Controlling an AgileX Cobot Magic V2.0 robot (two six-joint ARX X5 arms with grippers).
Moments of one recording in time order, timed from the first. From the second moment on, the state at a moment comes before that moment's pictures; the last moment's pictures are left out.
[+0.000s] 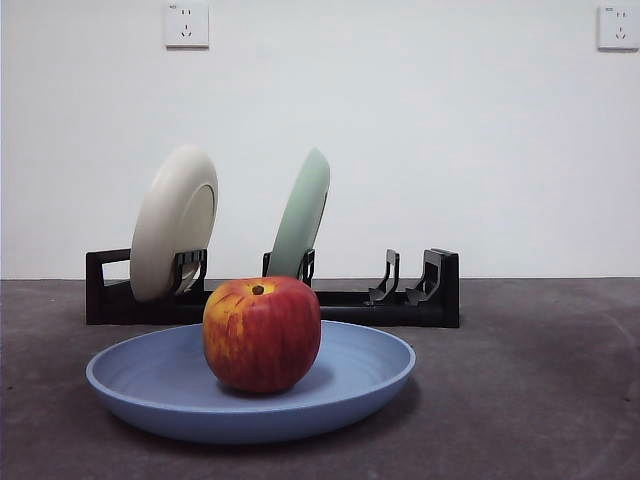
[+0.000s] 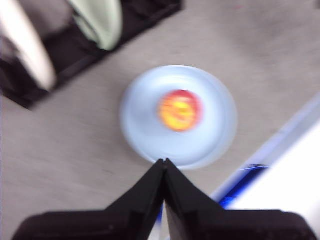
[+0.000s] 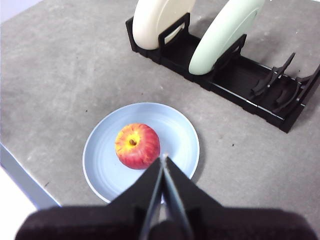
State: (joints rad) left arm -0.95 1.03 1.44 -1.28 -0.30 -0.18; right arm 0.97 0.82 0.95 -0.69 0.21 0.18
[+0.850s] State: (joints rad) left arm 0.01 0.24 0.33 -0.30 0.19 0.31; right arm 0.97 0.82 0.95 -0.91 0.21 0.18
